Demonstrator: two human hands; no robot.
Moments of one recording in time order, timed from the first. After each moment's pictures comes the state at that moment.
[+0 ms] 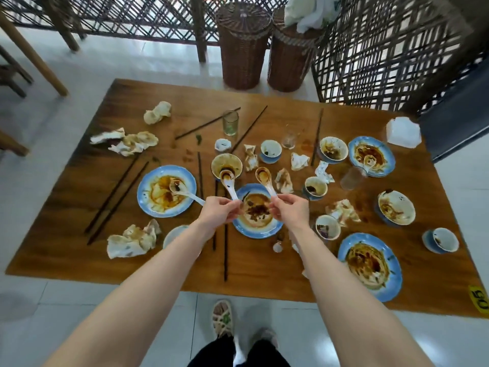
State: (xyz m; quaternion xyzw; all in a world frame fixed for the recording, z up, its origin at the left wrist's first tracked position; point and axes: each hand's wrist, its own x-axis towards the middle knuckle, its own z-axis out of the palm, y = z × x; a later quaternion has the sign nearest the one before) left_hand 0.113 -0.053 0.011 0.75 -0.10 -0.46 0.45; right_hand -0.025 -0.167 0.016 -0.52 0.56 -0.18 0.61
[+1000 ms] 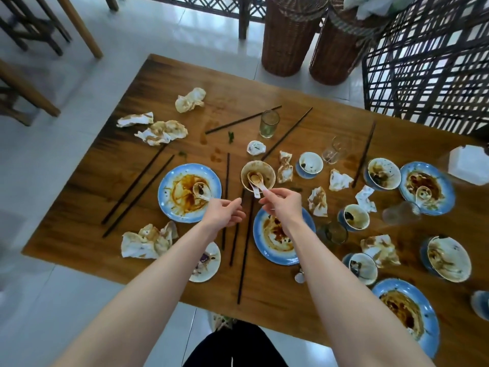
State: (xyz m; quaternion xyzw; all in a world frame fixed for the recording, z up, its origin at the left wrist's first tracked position) left_hand 0.180 -0.052 -0.020 0.76 0.01 -0.46 0.46; right_hand 0.086 -0.180 -0.005 -0.56 0.51 -0.09 0.65
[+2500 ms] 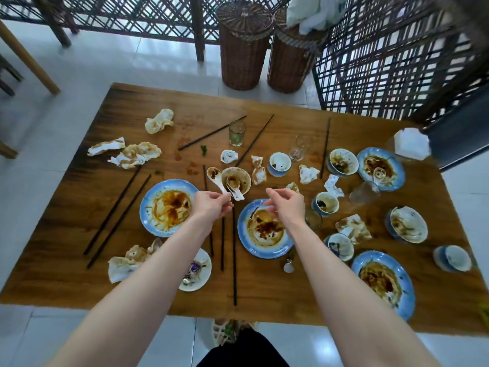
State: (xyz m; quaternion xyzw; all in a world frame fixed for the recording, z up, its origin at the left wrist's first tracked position) left_hand 0.177 -0.076 0.024 0.76 -0.01 -0.42 0.50; right_hand 0.041 -0.188 0.018 -0.56 0.56 -0.18 0.58
